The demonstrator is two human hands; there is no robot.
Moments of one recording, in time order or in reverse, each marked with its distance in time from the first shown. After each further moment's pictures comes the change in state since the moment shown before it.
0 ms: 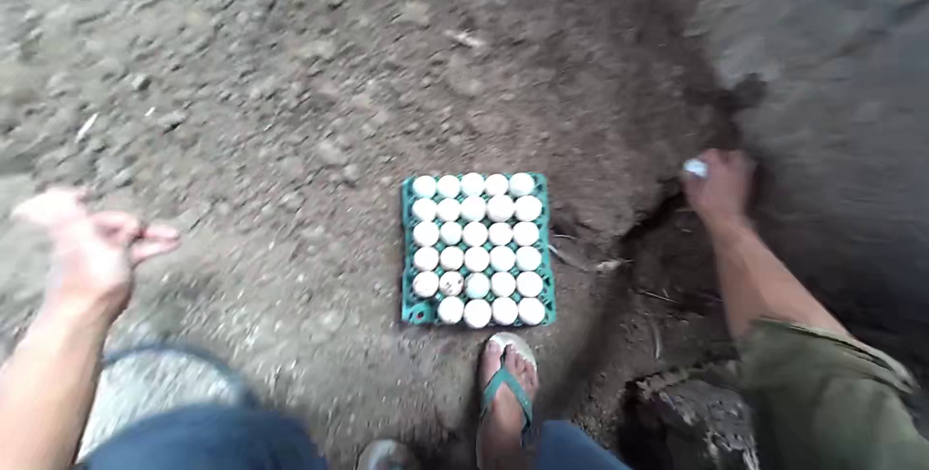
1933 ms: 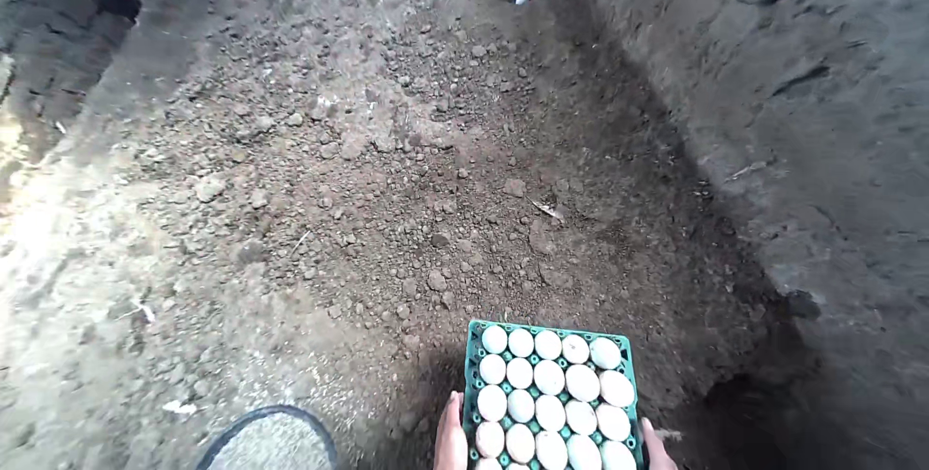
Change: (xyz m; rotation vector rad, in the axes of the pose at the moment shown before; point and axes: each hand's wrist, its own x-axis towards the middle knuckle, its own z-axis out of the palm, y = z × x) left_hand -0.165 0.095 0.168 -0.309 -0.184 -0.633; right_hand -0.188 -0.234 -0.096 1.051 -0.544 0.689
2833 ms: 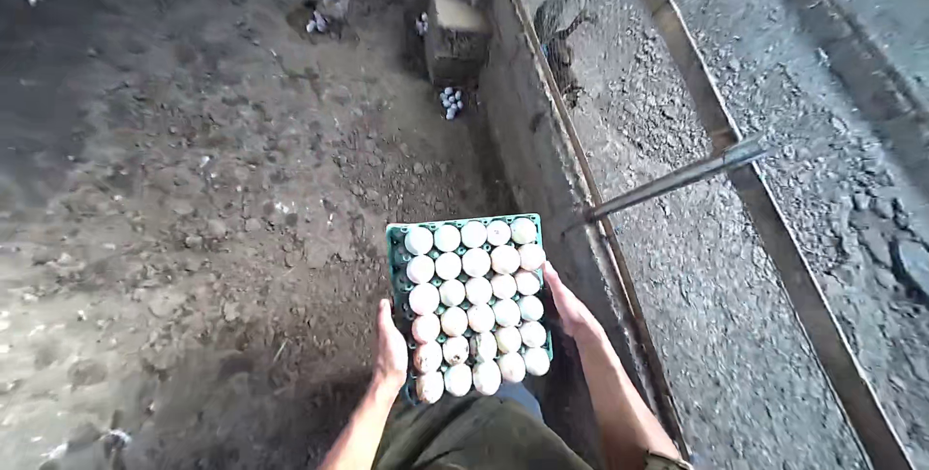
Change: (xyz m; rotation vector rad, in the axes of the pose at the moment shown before) left_hand -0.158 0.805 -0.009 -0.109 -0.036 0.347; right_hand -0.243 -0.834 0.063 -0.275 -0.285 -0.184
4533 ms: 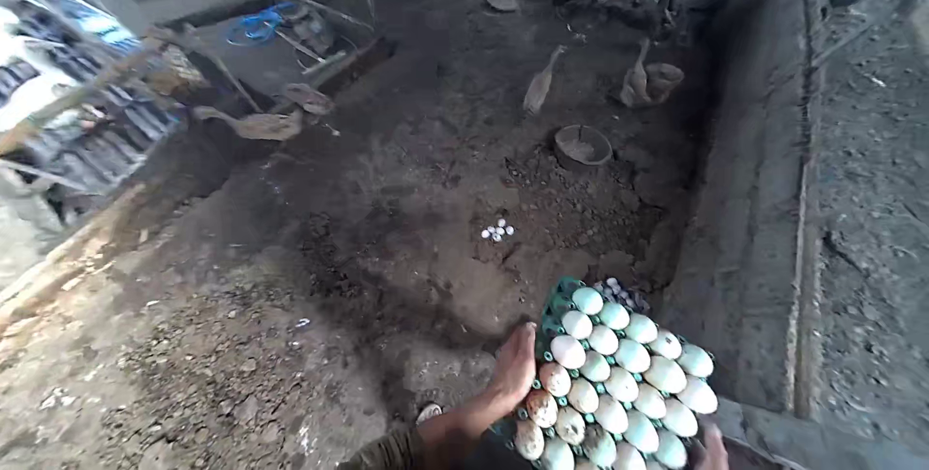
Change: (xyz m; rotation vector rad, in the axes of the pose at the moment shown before) left_hand 1.104 0.668 0.119 -0.118 0.042 -0.064; right_hand 0.798 -1.000 0.263 -0.045 0.002 -0.275
